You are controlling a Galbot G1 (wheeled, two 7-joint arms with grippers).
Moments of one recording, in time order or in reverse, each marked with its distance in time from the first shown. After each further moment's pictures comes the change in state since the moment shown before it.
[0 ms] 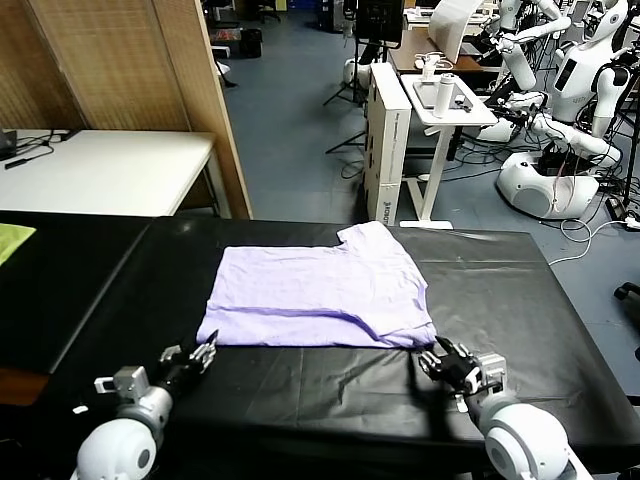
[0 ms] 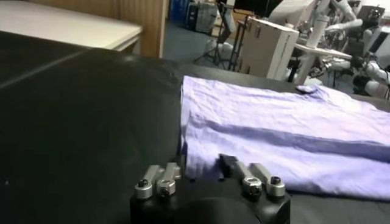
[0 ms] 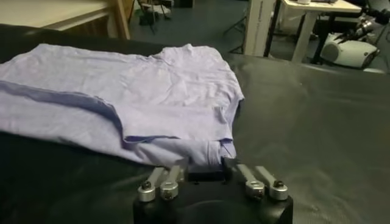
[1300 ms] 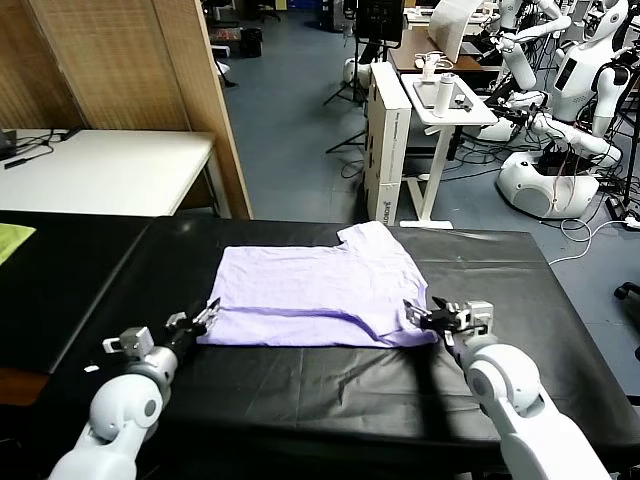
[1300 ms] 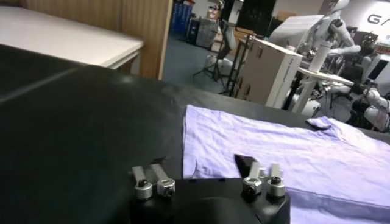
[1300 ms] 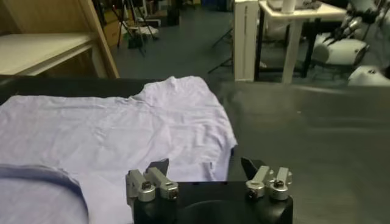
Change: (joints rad) left arm -0.213 0.026 0.030 0.129 -0.089 0.007 -0.009; right arm 0.162 -0.003 -0.008 -0.056 0.071 0.052 0.011
